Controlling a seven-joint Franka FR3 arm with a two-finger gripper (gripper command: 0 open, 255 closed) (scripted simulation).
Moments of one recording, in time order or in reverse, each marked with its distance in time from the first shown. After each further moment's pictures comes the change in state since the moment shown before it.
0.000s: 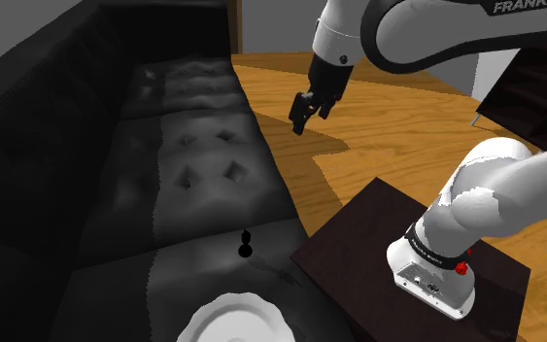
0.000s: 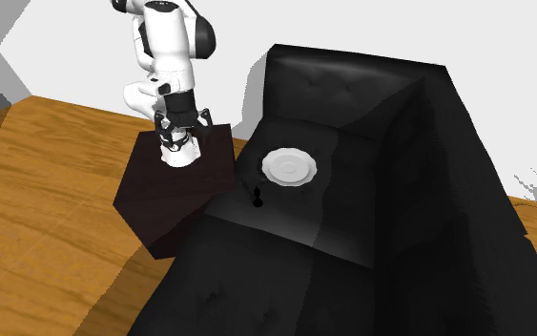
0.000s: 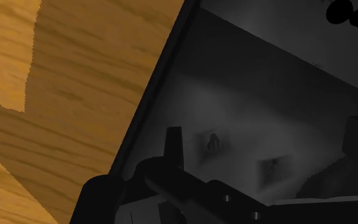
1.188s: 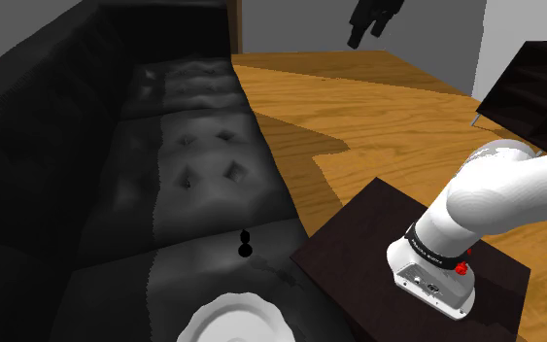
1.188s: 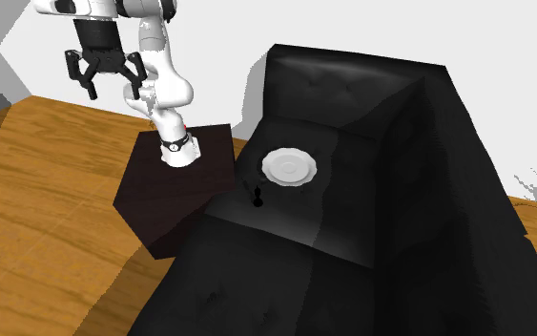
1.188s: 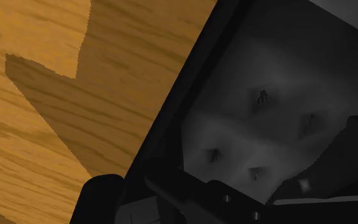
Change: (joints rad) arm -0.095 -0.082 -0.246 0.307 -0.167 -0.322 -0.262
